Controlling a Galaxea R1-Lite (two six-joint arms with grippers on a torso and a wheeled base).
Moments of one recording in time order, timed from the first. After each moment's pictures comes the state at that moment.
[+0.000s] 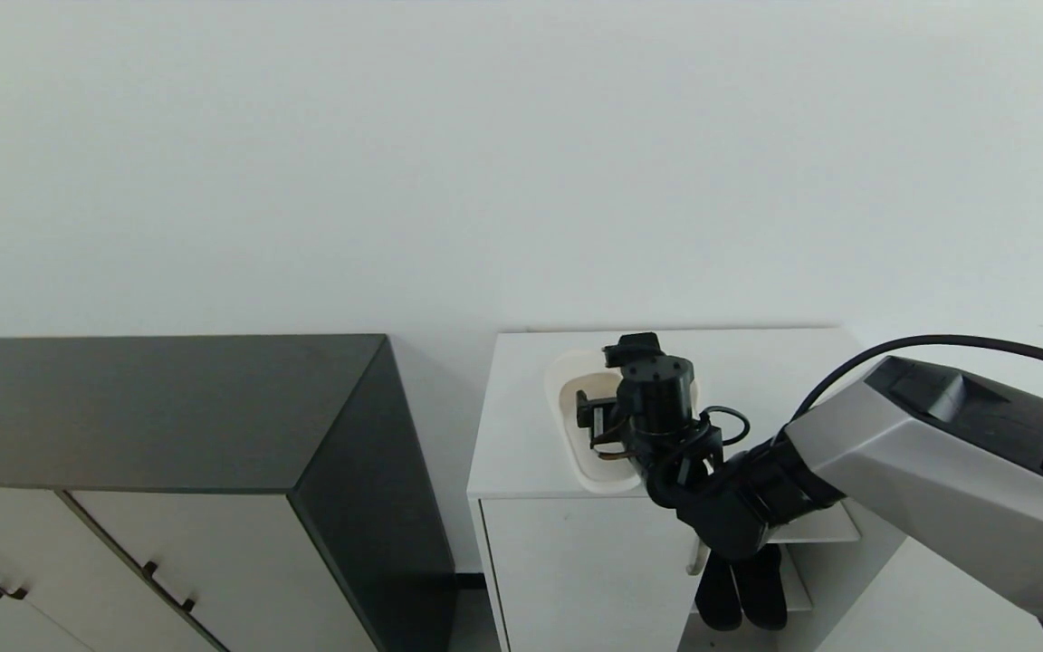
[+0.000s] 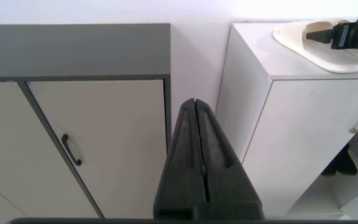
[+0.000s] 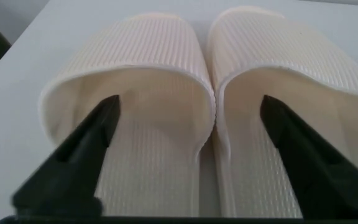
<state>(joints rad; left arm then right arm) 0.00 0.00 0.00 0.00 0.01 0.00 0.69 2.33 -1.29 -0.84 -0.53 0.13</state>
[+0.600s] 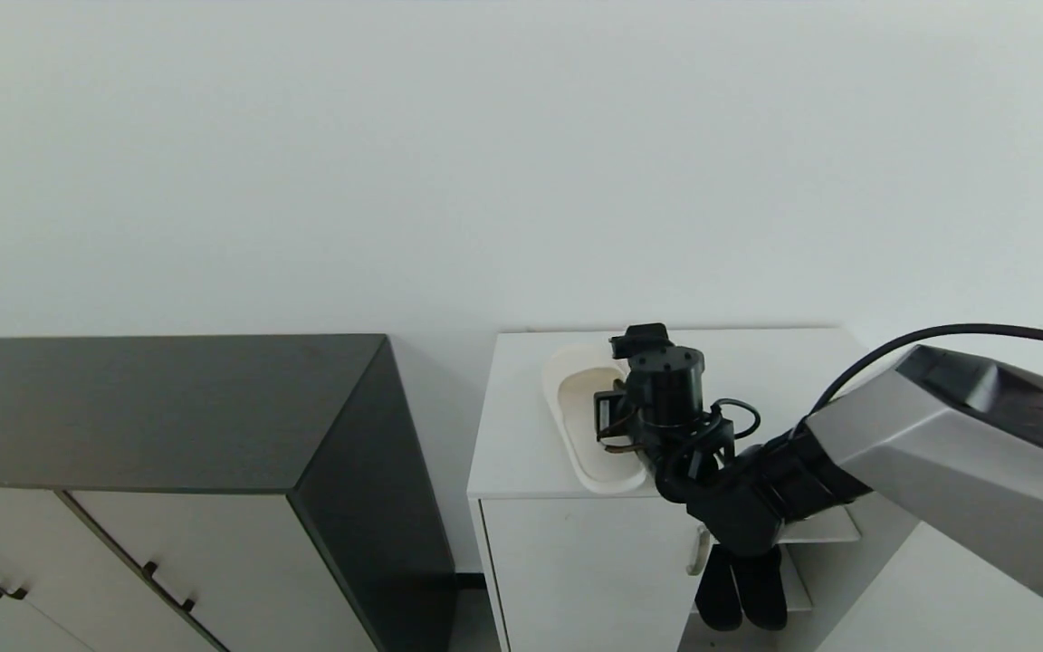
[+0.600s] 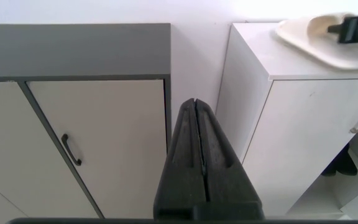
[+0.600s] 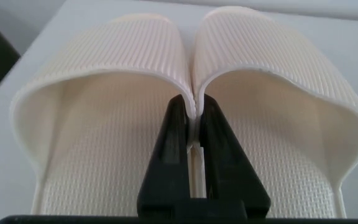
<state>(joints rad) 0.00 0.00 0.00 0.00 0.01 0.00 0.70 2.26 -1.24 -0.84 -0.53 0.11</state>
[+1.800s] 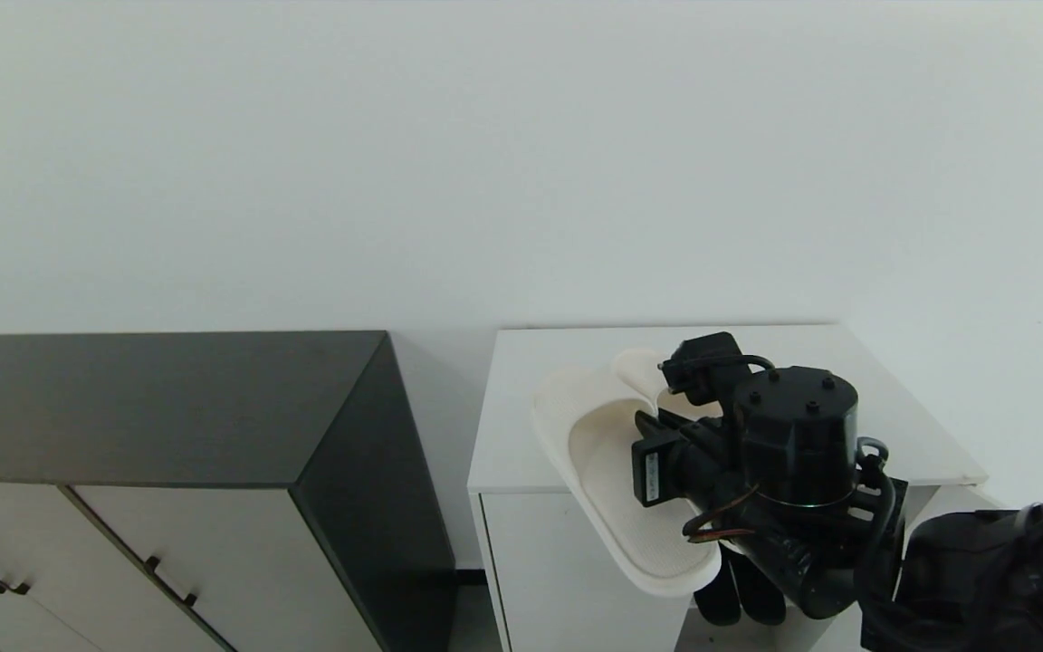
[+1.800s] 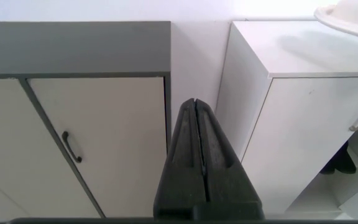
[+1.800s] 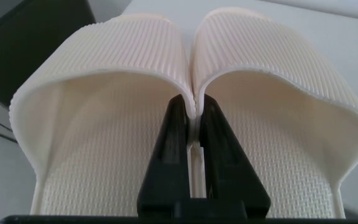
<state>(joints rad) 0.00 0.00 0.00 0.00 0.01 -0.01 0.86 1.84 -0.78 -0.86 -0.49 0.11</state>
